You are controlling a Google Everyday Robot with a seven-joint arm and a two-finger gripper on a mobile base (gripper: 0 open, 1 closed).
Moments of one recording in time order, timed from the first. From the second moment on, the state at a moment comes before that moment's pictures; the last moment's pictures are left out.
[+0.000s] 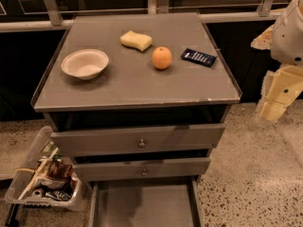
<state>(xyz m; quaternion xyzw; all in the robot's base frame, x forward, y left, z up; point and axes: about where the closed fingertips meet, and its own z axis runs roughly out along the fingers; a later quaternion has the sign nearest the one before) 0.438 -0.217 0.976 -0.60 0.78 -0.03 0.16</state>
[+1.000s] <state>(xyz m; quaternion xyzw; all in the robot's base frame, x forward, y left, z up) 0.454 -0.206 0.978 -0.60 0.77 -0.04 0.20</state>
